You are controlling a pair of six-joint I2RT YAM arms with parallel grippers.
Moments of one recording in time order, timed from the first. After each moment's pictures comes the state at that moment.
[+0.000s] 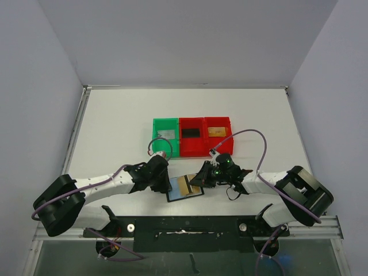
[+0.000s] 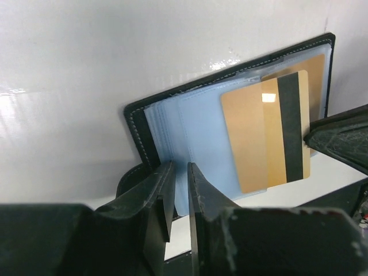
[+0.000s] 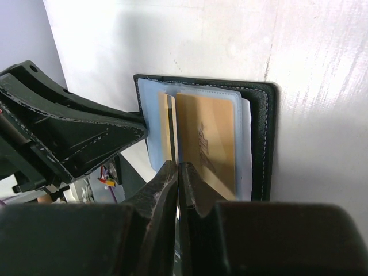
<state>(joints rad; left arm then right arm) -0.88 1.31 0.57 -0.27 -0.03 -0.95 0.69 1.42 0.37 0.37 -0.41 1.05</state>
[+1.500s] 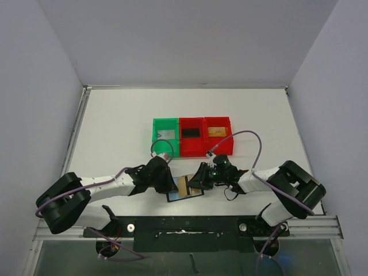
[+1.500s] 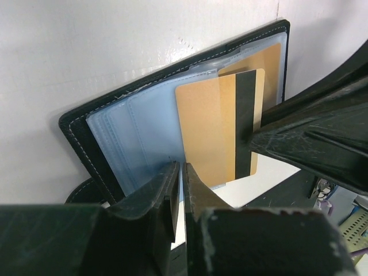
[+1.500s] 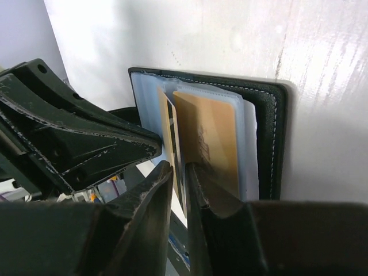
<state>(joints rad) -0.88 1.34 0.50 -0.06 0.10 -1.01 0.72 1.48 0.38 0.43 -0.44 1.07</state>
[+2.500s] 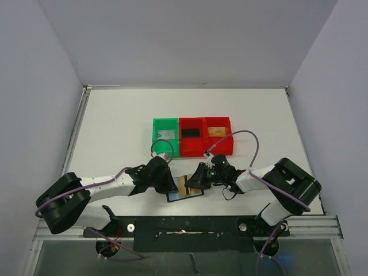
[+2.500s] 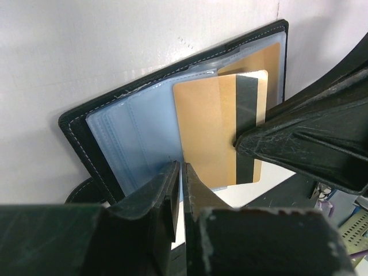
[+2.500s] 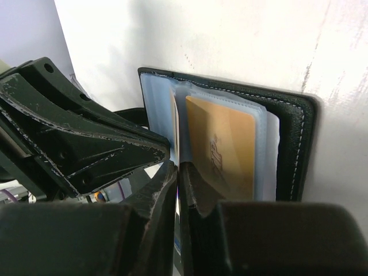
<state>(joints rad) -0.88 1.35 0.50 -0.06 0.10 -1.01 0.73 1.55 0.39 0.51 -0.46 1.09</state>
